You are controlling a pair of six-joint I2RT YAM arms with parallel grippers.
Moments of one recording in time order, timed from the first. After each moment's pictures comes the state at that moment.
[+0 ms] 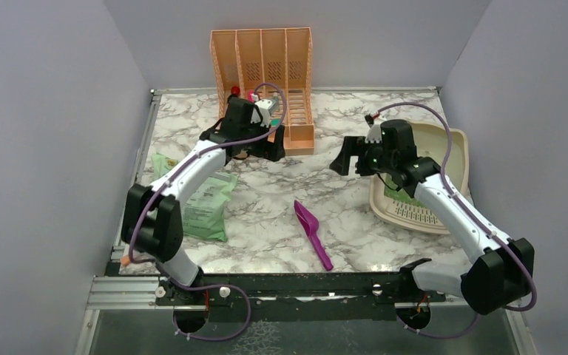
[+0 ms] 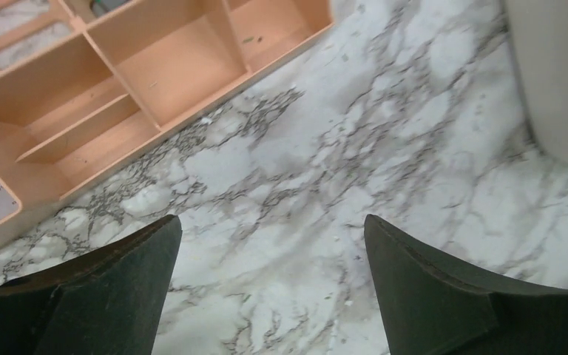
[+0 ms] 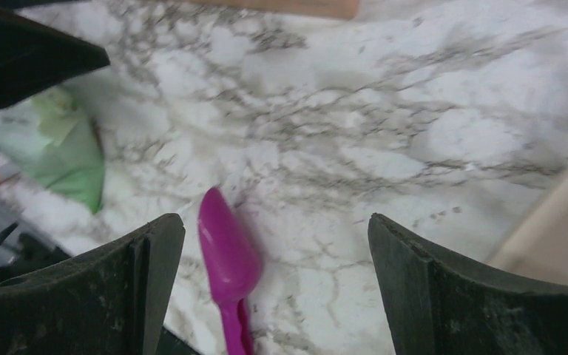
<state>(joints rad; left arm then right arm) -0.40 1.67 1.31 -0.40 0.29 -0.08 0.36 1.23 1.00 -0.40 -0.21 0.32</state>
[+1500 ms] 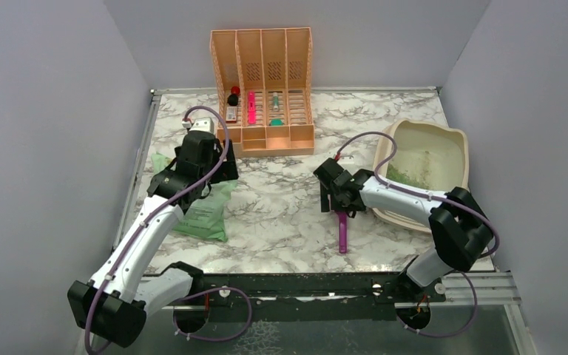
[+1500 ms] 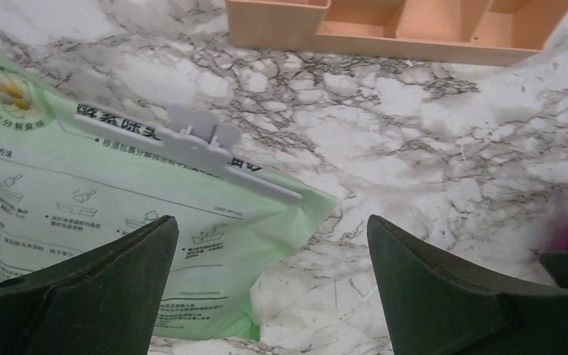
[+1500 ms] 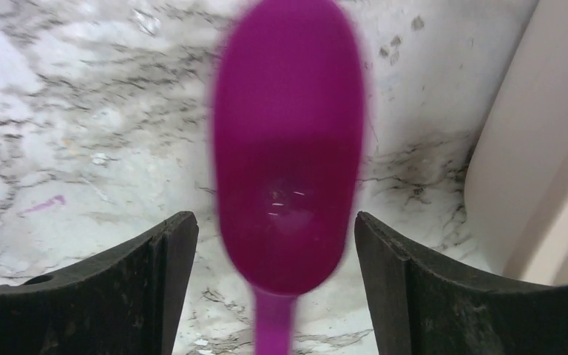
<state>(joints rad) -0.39 1.02 1.02 -0.68 -0.24 -0.38 0.76 1.56 0.94 -0.63 0.40 0.69</state>
